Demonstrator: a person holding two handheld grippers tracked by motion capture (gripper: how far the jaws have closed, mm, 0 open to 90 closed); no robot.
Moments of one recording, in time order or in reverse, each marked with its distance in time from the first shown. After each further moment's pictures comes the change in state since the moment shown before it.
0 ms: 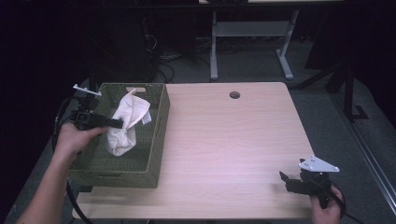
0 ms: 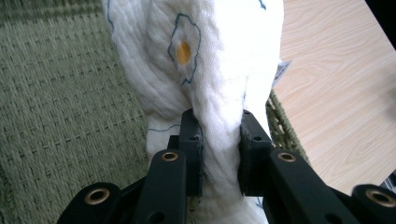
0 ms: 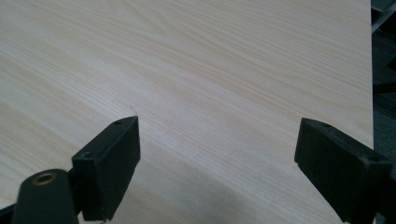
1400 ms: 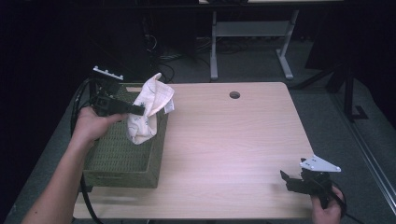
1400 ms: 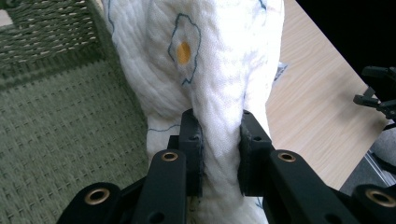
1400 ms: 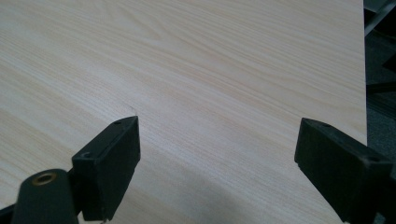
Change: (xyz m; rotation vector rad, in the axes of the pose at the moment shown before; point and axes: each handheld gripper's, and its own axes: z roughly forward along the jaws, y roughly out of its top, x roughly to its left) left arm -0.069 0.046 0.002 -0.035 -0.078 0.138; right arm -0.001 0.001 -0.002 -0.012 -0.010 0.014
